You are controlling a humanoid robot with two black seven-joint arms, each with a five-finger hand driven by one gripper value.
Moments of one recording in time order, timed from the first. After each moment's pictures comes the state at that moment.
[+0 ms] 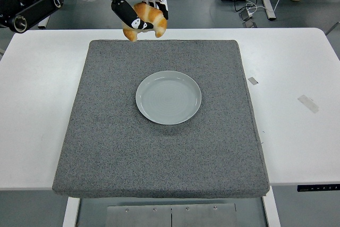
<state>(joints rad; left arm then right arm) -1.64 0.23 0.34 -0.61 0.94 -0.27 -0.61 -0.12 0.00 0.04 0.19 -0.15 0.01 0.25</state>
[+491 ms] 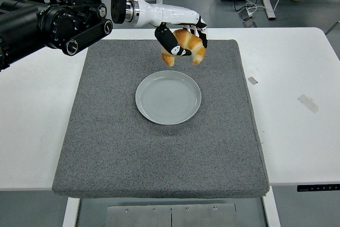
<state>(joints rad) -1.59 0.05 0.37 -0.59 0.94 -0.20 -0.61 -0.12 0.00 0.04 0.19 -0.15 0.01 0.25</state>
